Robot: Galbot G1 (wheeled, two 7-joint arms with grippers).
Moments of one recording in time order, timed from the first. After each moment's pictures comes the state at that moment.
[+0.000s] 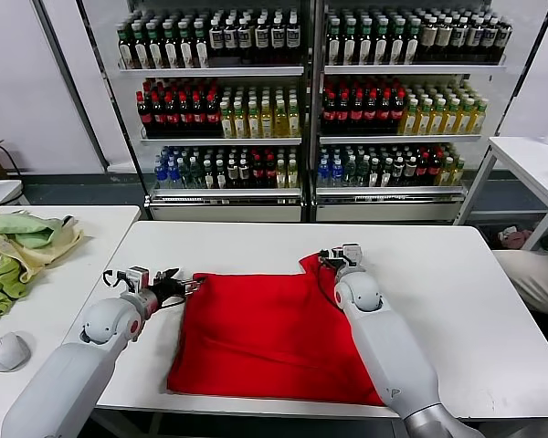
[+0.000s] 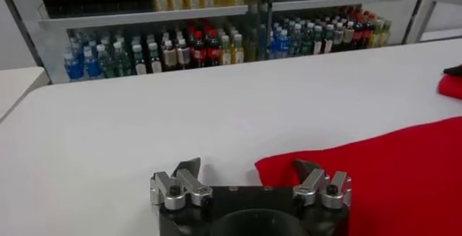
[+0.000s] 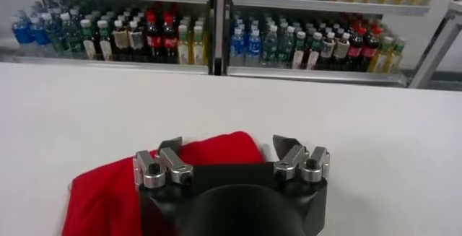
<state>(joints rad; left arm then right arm) 0.76 -0.95 -0.16 -1.41 -0.62 0.49 0.13 -0.55 1.41 0.16 1.17 0.39 -0.53 0.27</state>
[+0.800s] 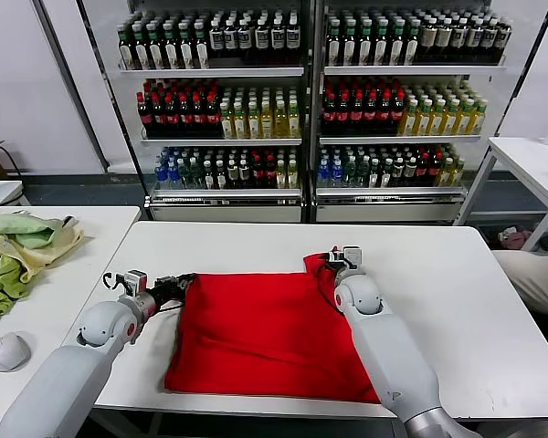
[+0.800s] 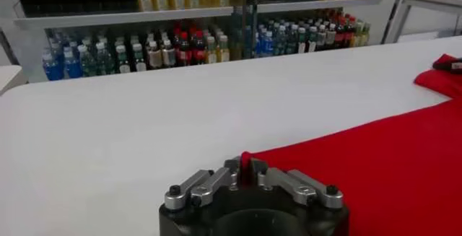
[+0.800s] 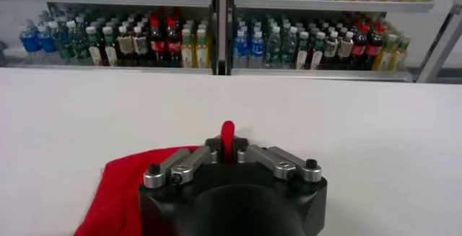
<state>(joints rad) 0.77 -0.94 -0.17 -1.40 -0.61 0.47 0.22 -0.58 1.39 0.15 1.22 0.40 -0.52 0.27</state>
